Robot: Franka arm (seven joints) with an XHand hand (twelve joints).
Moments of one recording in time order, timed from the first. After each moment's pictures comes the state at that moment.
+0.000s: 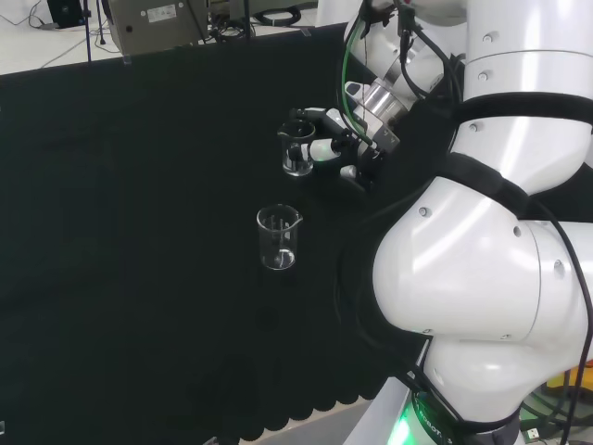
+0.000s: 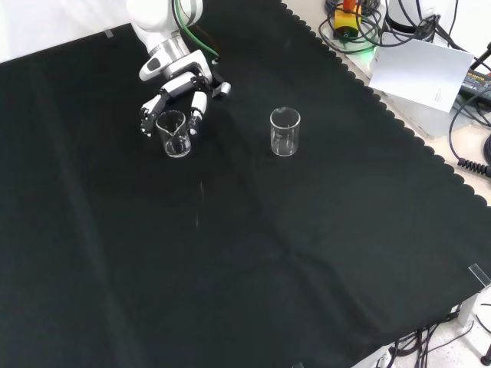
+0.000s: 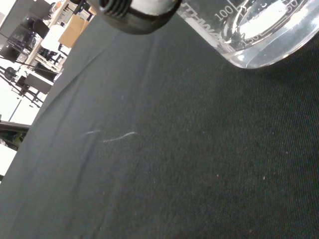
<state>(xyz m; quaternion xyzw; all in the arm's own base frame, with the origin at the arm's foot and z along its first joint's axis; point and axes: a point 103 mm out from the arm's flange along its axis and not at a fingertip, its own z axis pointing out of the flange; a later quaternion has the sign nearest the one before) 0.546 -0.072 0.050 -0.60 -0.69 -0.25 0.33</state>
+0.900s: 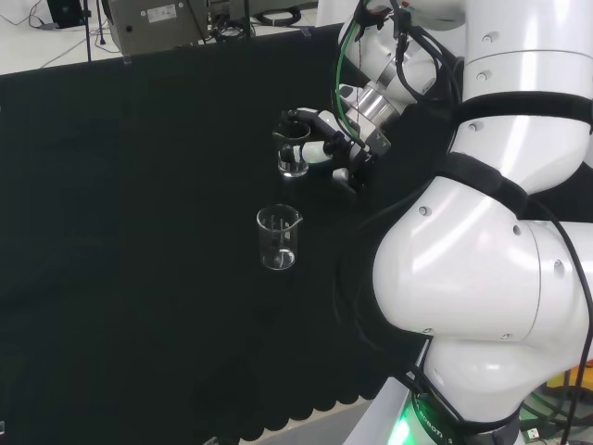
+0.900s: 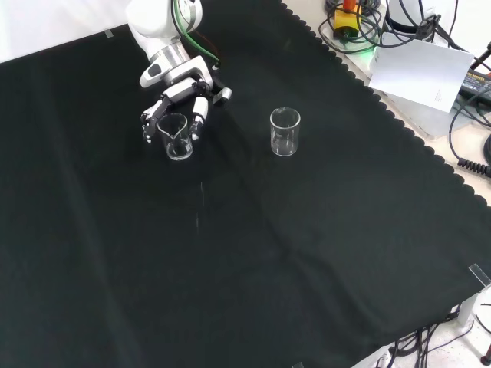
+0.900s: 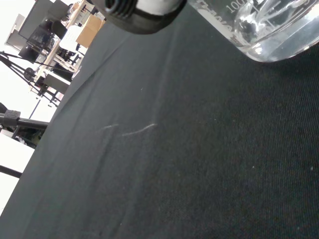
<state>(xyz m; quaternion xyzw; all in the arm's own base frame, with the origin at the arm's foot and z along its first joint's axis) 0.549 -0.055 0.047 -0.58 -0.69 -0.27 0.34</state>
